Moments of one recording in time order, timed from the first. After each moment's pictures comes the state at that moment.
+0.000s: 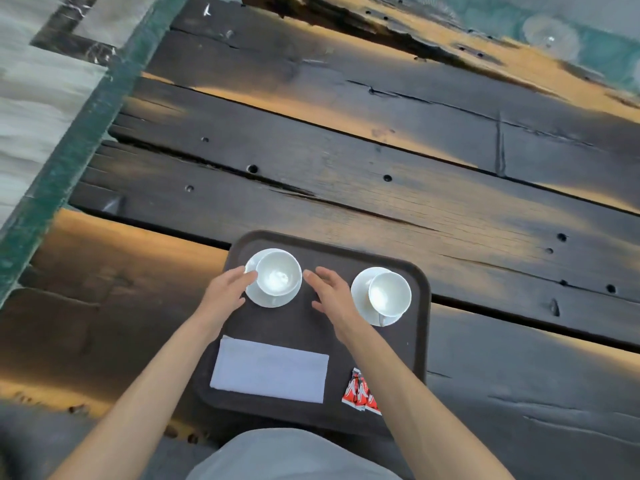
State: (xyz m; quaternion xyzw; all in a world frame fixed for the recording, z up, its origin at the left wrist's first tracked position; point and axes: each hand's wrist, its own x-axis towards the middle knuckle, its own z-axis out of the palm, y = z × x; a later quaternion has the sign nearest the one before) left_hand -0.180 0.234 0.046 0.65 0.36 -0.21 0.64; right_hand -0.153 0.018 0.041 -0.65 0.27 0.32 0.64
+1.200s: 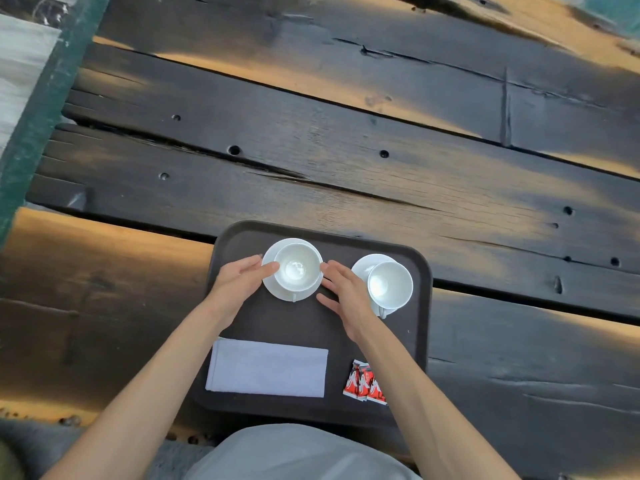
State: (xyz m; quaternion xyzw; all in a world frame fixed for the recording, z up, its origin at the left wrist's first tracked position) left_hand -0.147 0.208 0.022 0.56 0.30 -0.26 0.73; right_hand -0.149 -0.011 0.013 -0.57 0.35 0.29 0.68
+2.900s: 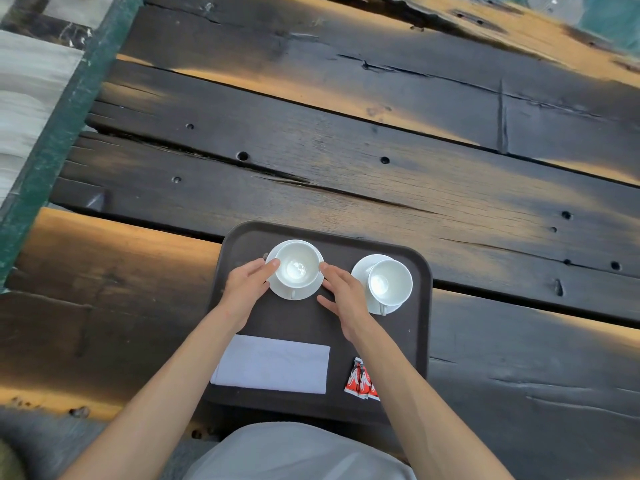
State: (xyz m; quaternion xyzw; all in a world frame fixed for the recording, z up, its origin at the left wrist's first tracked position) left_hand -0.162 0.193 0.023 0.60 0.34 -0.21 0.69; right_hand -0.159 0.001 0.024 -0.60 0.35 0.28 0.66
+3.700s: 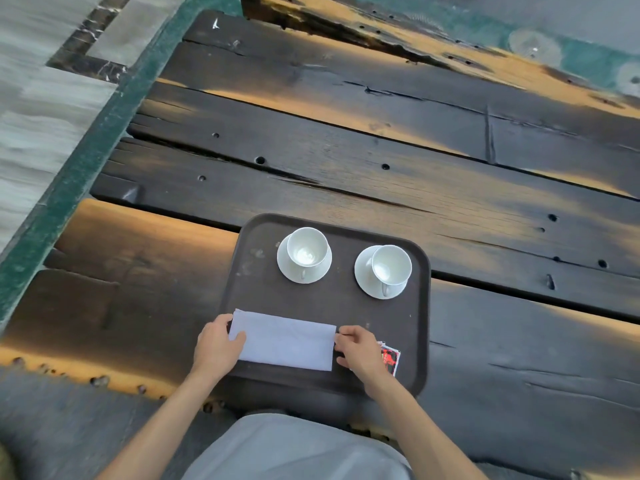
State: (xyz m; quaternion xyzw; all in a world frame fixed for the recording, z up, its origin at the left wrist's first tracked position) left_hand -0.314 0.242 0.008 0.85 0.30 -0.23 0.35; right_hand -0.297 -0.034 0.006 -0.70 0.32 0.32 0.54
